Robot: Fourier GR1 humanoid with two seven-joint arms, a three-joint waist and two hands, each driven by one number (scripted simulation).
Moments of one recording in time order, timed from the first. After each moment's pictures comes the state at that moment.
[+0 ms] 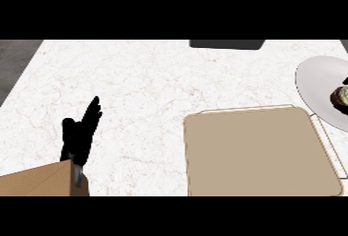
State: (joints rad) left arm -0.10 0.26 -0.22 -1.44 0.11 0.30 0.19; right arm -0.83 -0.76 -0.13 -0.19 0.66 -0.03 -0.33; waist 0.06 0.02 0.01
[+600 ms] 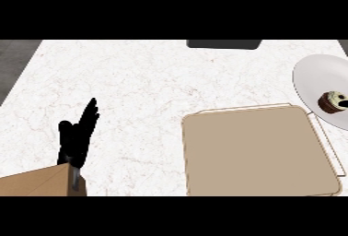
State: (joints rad) left arm -0.08 0.27 -0.21 -1.45 0.11 0.30 0.18; right arm -0.86 -0.80 -0.30 -0.14 0.49 0.17 -0.60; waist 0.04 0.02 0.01
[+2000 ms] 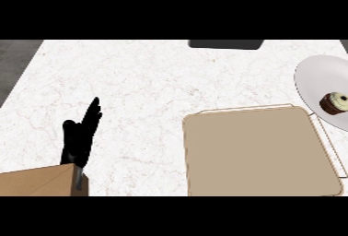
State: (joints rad) left arm -0.09 0.25 -0.22 -1.45 0.09 0.30 0.18; right arm -0.70 -0.82 -0.49 -0.14 0.28 0.36 -0.74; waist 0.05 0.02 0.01
